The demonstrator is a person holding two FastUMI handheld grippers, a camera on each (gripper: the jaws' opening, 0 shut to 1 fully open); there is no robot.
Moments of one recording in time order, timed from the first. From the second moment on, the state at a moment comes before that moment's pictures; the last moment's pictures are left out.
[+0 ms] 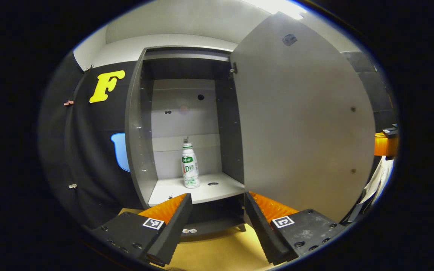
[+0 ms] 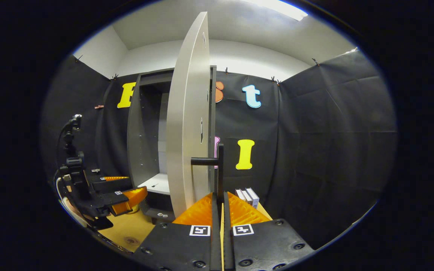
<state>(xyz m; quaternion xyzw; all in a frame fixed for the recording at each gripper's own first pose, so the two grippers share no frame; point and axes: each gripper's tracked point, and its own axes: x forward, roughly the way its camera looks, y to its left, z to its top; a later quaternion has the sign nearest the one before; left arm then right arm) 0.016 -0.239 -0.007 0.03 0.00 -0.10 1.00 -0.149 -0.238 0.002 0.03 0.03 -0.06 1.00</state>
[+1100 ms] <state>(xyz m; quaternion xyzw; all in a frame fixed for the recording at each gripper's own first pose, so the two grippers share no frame) 0.324 -0.204 -0.013 0.04 -0.02 -0.07 1.00 -0.217 -0.261 0.017 -0.03 0.04 -0.32 0.95</state>
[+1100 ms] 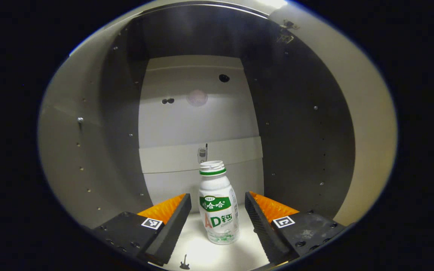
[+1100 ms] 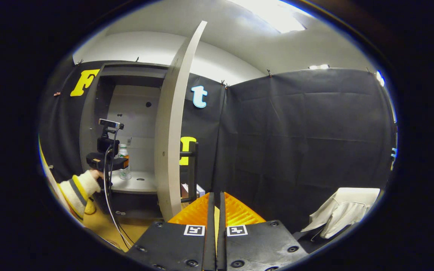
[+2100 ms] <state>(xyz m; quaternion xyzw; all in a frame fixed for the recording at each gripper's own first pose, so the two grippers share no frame) 0.273 -0.204 0.022 0.03 -0.05 -0.15 0.99 -0.218 -0.217 0.029 -0.04 0.05 -0.30 0.95</state>
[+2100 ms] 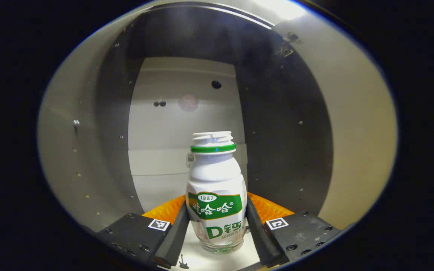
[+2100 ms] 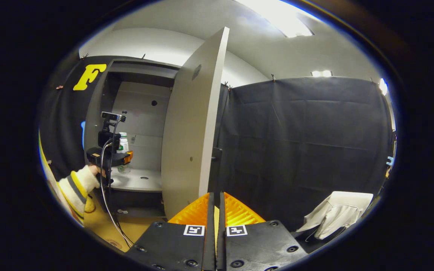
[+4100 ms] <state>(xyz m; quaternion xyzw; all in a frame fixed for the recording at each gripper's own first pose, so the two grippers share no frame) -0.040 -0.050 -0.332 0.02 0.07 0.04 1.00 -0.072 -0.020 -0.242 -0.05 0.14 0.08 0.99</state>
